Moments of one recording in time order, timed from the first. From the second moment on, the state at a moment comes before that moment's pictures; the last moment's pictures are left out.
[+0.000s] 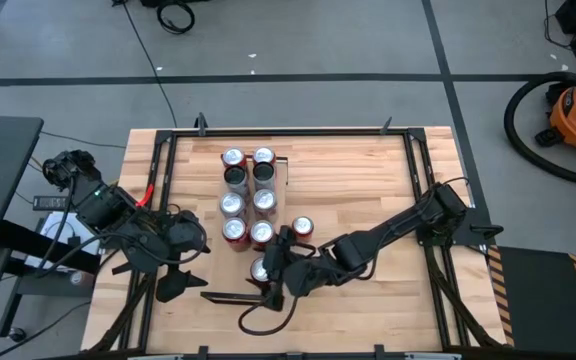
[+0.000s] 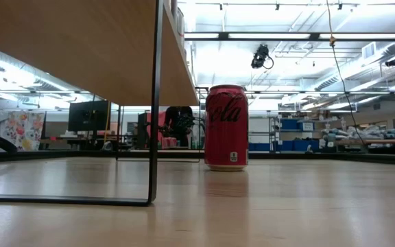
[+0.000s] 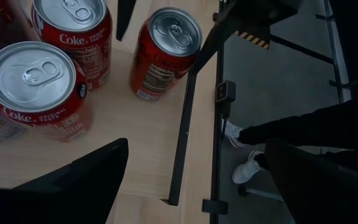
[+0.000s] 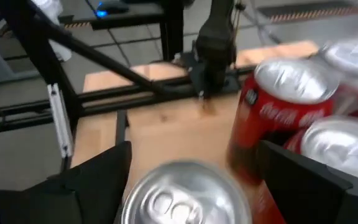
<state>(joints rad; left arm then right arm) -0.70 1.28 1.63 -1.19 -0.24 -0.82 0.46 1.99 1.86 -0.39 0.57 0.37</state>
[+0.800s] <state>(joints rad) -0.70 1.28 1.63 -1.21 -0.23 -0.84 0.54 1.99 2.12 -1.09 0.46 0.43</state>
